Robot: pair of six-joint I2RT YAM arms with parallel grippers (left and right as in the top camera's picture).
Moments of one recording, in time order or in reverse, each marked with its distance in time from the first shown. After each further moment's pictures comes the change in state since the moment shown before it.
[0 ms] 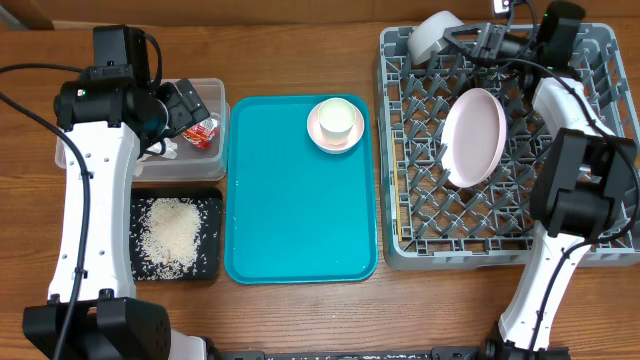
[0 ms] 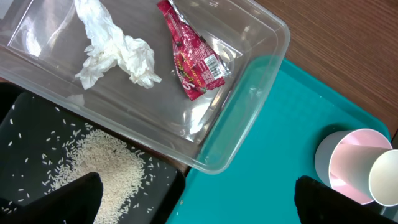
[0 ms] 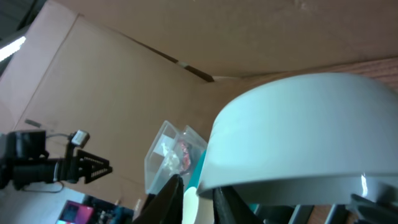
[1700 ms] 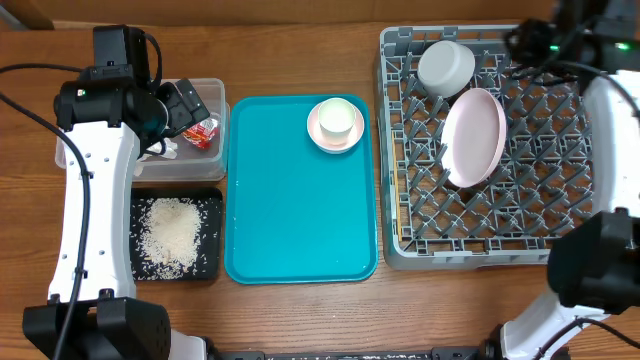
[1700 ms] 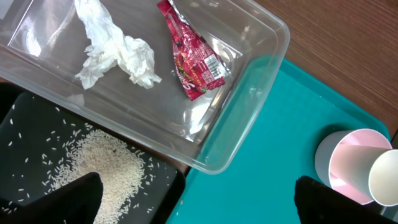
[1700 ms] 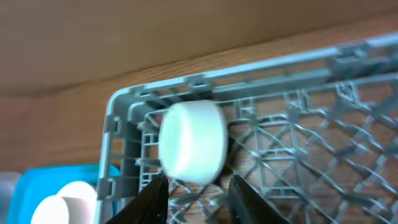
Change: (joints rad) left arm 0.000 0.000 0.000 0.000 0.000 0.000; right arm 0.062 -0.497 0.004 -0.946 1.032 -0.558
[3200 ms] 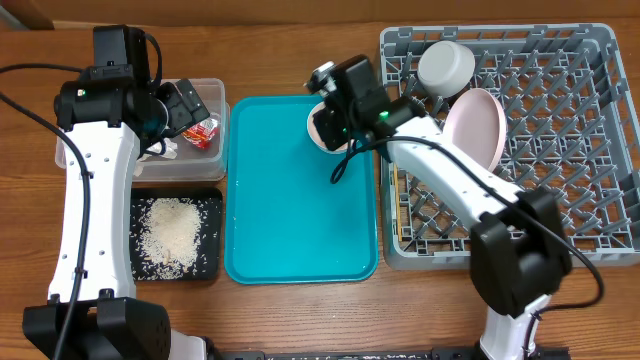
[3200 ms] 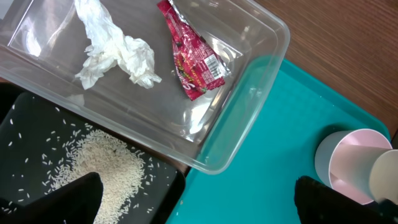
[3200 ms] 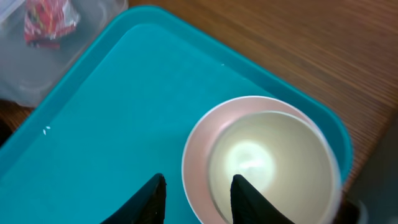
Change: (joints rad) left arm 0.000 0.000 0.000 0.000 0.000 0.000; right arm 0.694 0.087 -0.288 0.272 0.191 -0.133
